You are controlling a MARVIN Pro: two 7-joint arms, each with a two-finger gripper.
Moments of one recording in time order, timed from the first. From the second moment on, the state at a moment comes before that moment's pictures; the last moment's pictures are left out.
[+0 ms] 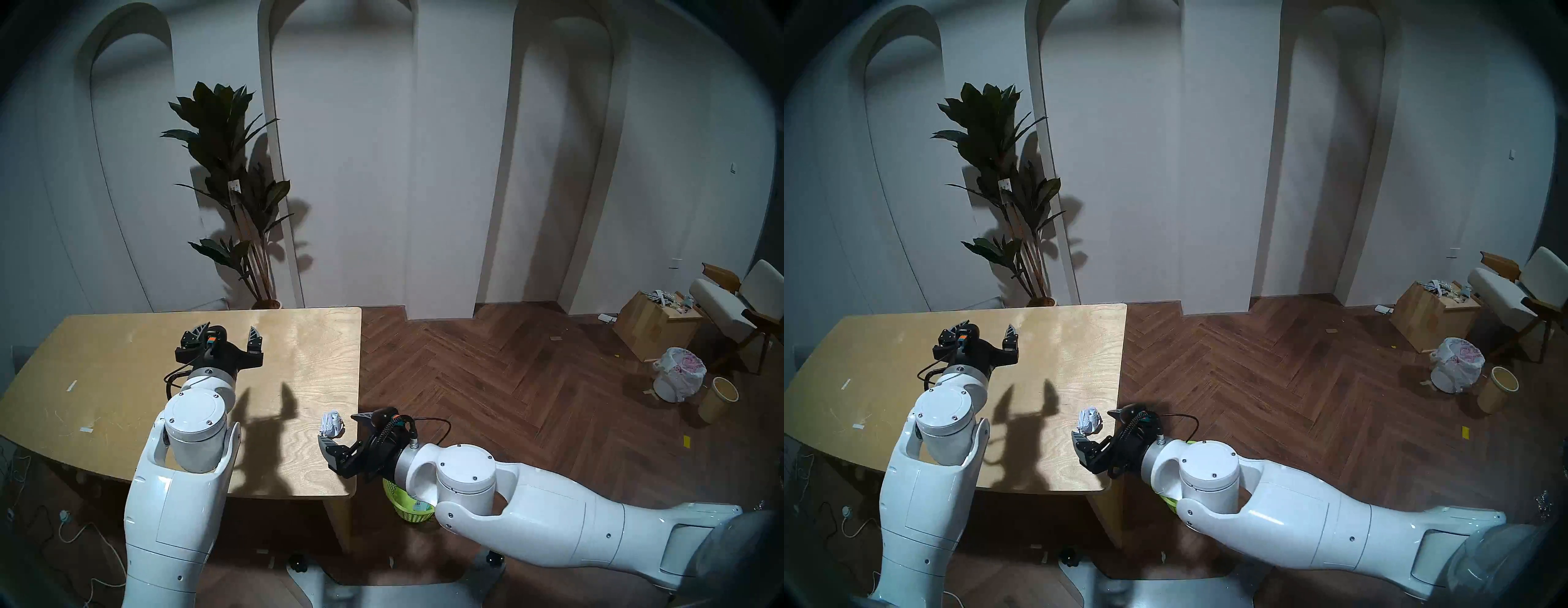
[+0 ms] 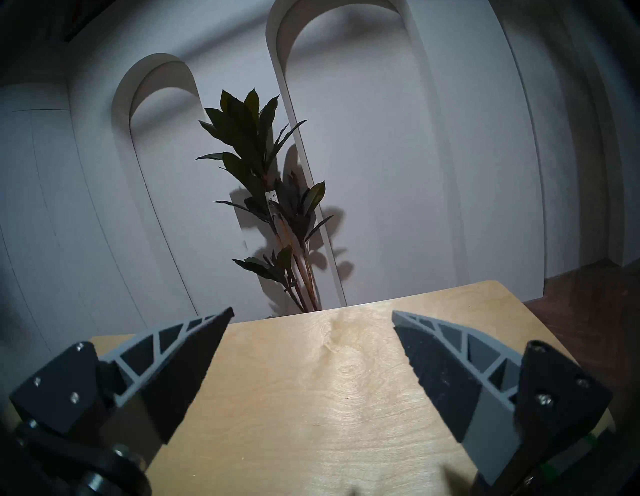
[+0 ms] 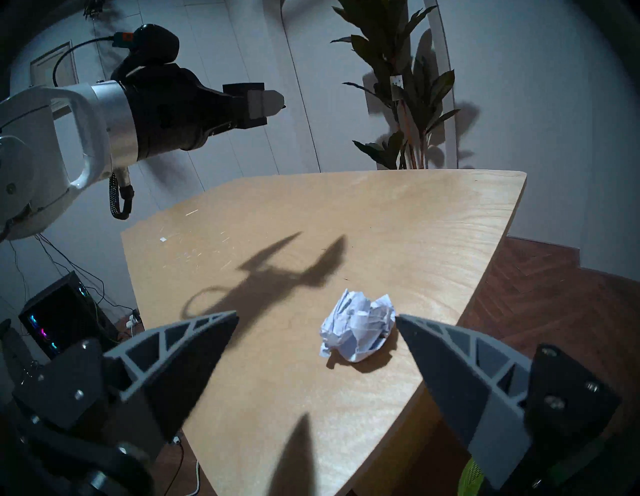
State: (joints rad) left arm 1.69 -1.31 -1.69 -1.86 0.00 0.31 0.16; right arm -1.17 -1.05 0.40 -1.68 0.86 0.08 -0.14
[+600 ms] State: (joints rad) left arm 1.75 -1.29 -1.78 -1.86 -0.05 0.36 0.16; right arm -1.04 -1.22 0.30 -1.44 0.84 0.07 -0.12
